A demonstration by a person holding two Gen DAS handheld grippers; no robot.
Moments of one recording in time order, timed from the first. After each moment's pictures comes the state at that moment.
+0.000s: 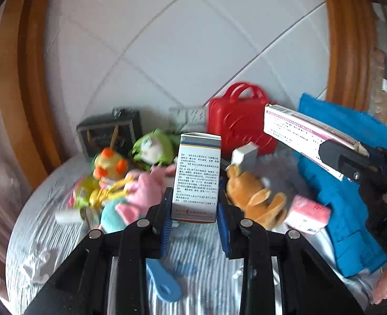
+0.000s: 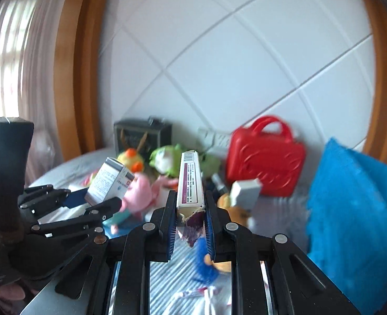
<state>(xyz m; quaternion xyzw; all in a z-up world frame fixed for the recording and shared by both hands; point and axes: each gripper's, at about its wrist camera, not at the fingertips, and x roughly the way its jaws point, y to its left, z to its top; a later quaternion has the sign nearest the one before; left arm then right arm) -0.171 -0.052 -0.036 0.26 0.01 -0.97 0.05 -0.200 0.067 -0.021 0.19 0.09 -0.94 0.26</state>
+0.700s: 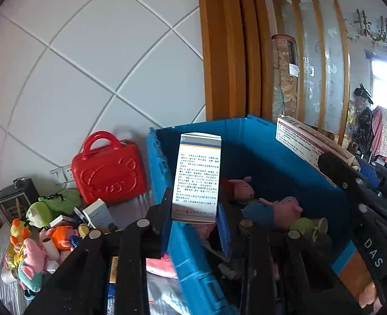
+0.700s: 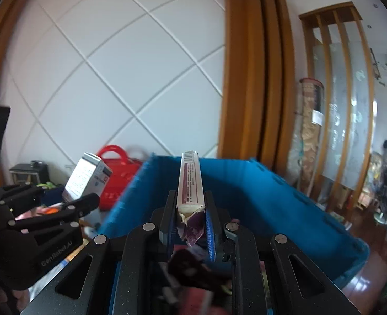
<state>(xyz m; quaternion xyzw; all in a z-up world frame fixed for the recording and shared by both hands) -0.197 0.249 0.038 0.21 -0.06 -0.96 -0.17 -0.156 0.352 0.046 0.13 0.04 -0.99 -0.03</state>
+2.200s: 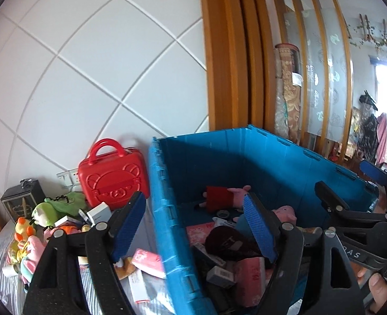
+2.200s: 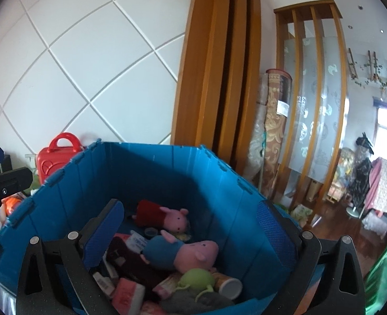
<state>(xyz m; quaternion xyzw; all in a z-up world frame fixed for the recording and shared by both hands) -0.166 0.243 0.050 0.18 -0.05 -0.97 -0.14 -0.165 0.435 0.027 0.14 0.05 -0.98 -0.11</state>
